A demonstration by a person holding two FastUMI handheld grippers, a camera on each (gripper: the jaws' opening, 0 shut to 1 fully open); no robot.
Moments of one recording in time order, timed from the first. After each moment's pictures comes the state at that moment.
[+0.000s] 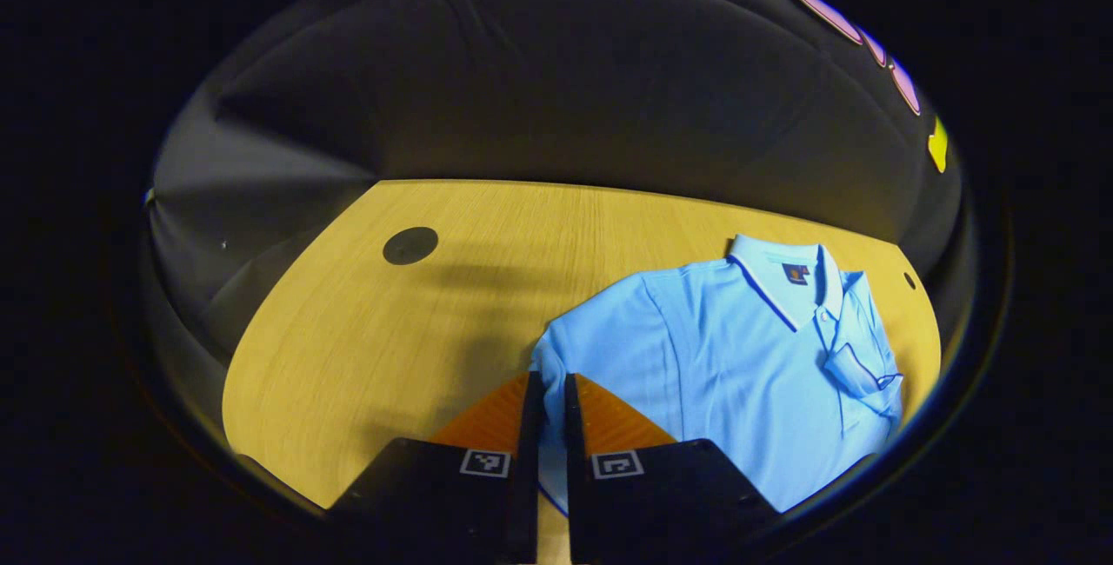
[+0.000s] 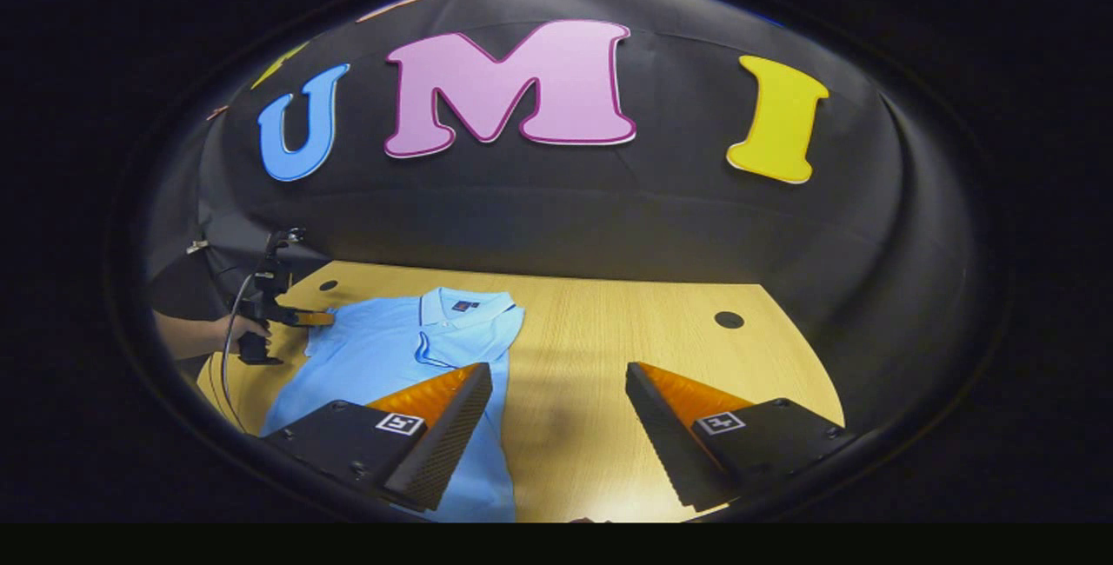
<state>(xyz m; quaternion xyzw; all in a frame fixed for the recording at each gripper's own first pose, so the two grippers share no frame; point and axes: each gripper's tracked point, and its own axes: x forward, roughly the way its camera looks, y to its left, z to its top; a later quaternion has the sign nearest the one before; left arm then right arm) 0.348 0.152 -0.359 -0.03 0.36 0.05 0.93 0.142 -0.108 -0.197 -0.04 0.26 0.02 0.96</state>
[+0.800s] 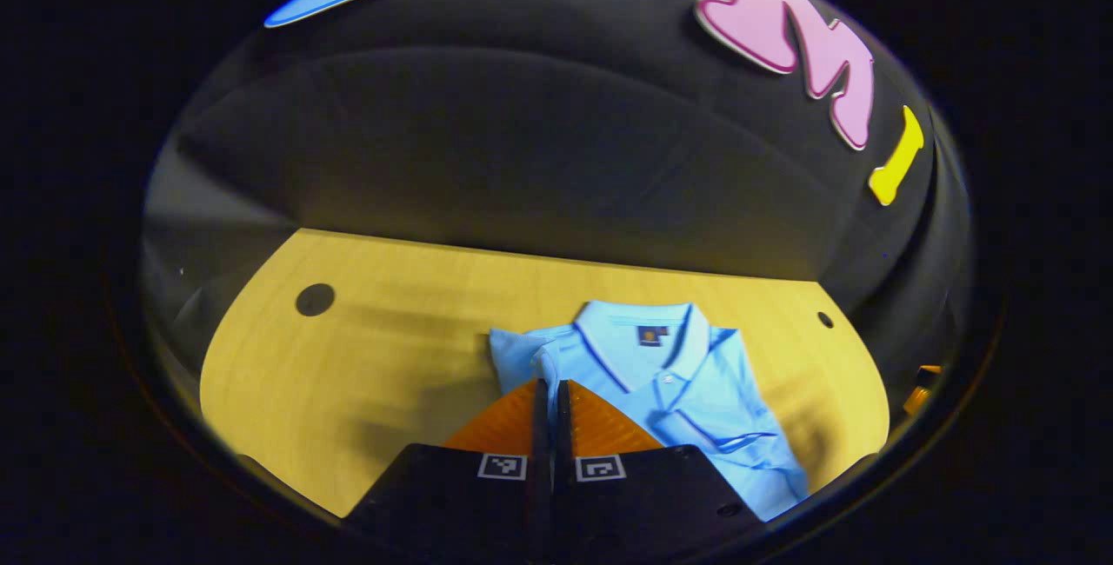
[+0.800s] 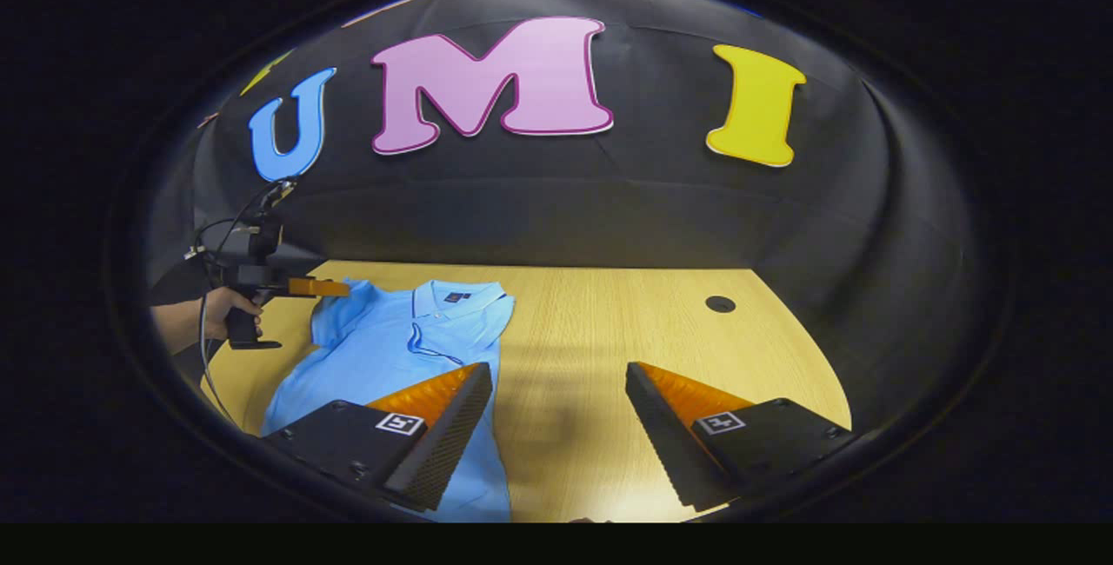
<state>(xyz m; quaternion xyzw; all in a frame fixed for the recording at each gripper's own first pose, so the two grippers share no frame) 0.361 0.011 -0.274 -0.06 0.32 -0.06 0.94 0.126 -0.121 -0.206 -0.02 0.27 0.01 0.96</state>
